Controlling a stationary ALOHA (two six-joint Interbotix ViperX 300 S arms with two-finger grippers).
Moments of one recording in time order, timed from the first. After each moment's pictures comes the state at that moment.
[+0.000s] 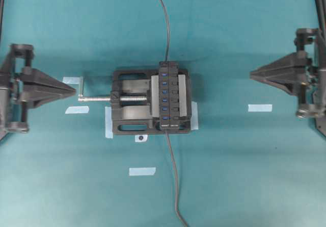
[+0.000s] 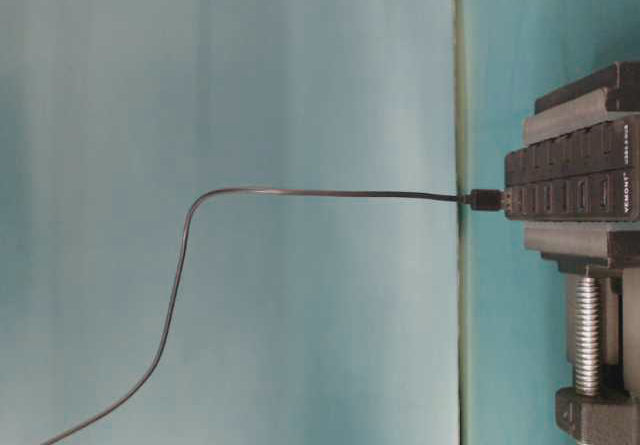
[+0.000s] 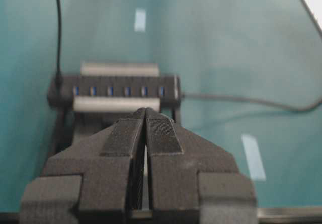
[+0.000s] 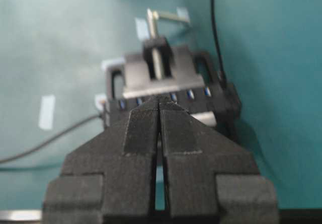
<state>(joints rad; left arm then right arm) 0.00 -0.83 1.17 0.01 -0.07 -0.05 -0.09 -0.85 1.13 0.03 0.05 0.09</state>
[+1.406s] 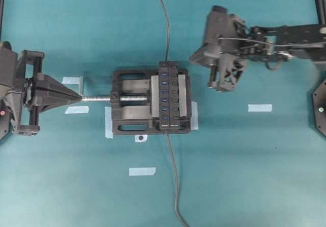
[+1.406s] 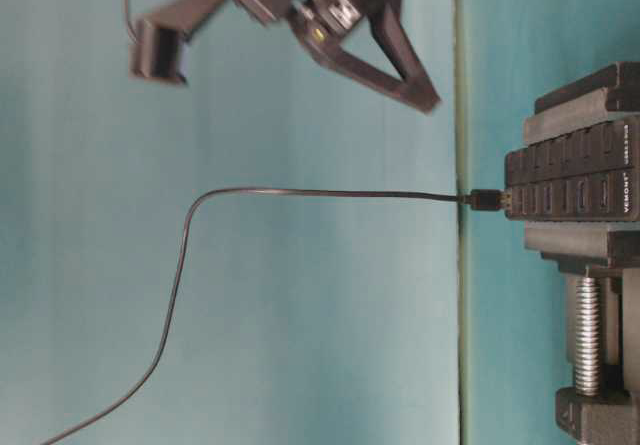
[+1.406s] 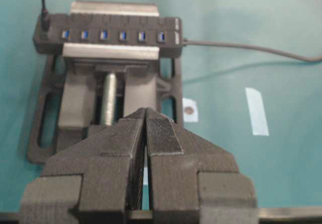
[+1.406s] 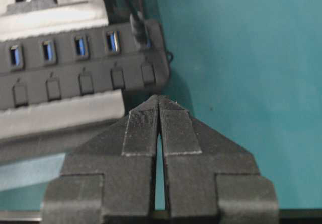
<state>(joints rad) 0.00 -0.77 1.14 0.01 0.03 -0.06 -0.26 -0.10 0.73 -0.02 0.17 -0.08</state>
